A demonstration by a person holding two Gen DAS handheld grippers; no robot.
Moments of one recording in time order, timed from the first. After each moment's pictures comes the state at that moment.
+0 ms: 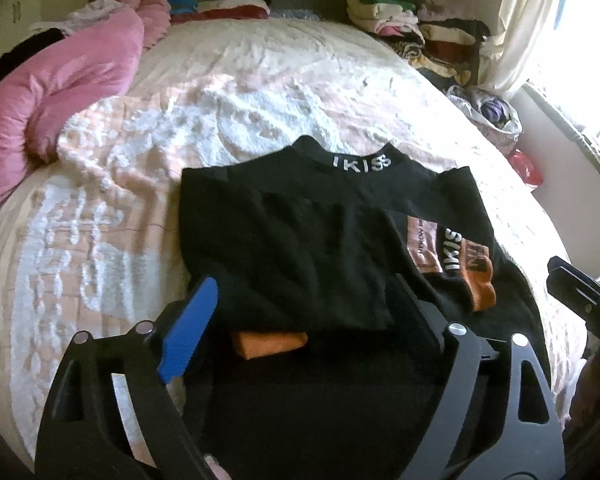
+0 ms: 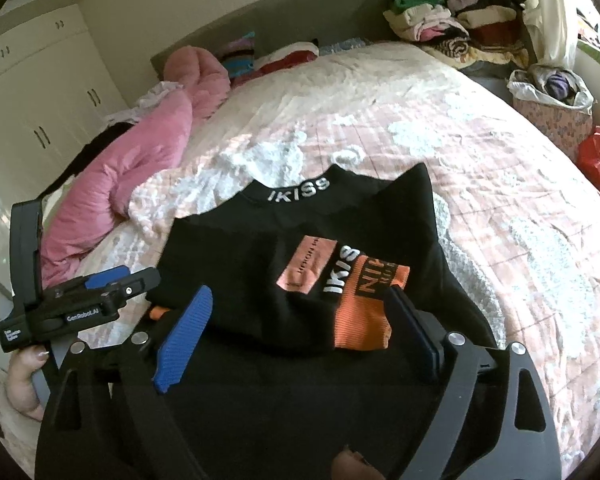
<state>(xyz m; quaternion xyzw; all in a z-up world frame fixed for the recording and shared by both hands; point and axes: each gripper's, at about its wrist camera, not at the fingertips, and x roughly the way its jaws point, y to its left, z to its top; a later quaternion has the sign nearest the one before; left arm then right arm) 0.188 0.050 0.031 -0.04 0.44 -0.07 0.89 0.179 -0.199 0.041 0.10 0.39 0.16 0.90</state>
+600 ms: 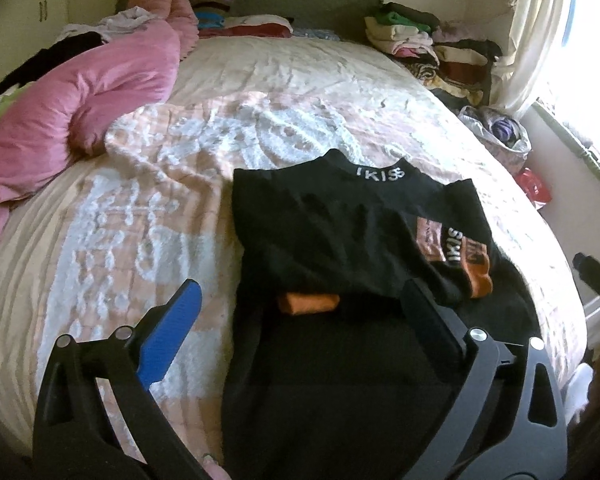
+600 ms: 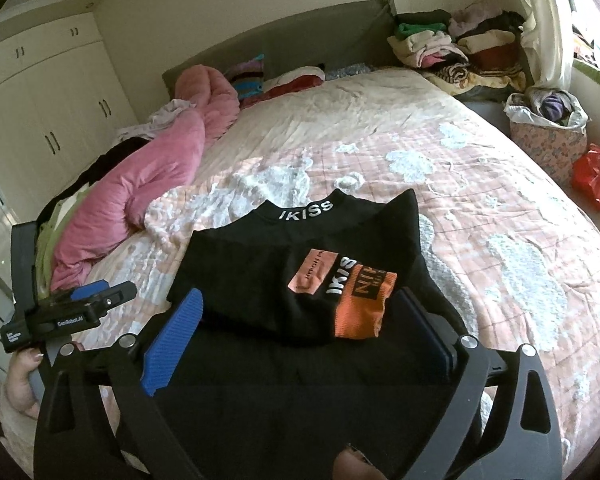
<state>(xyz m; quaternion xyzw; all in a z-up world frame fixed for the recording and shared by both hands) 0.136 0.079 0.053 -0.05 0.42 -0.03 0.91 0.136 -0.212 0.072 0.09 0.35 0.17 0.92</state>
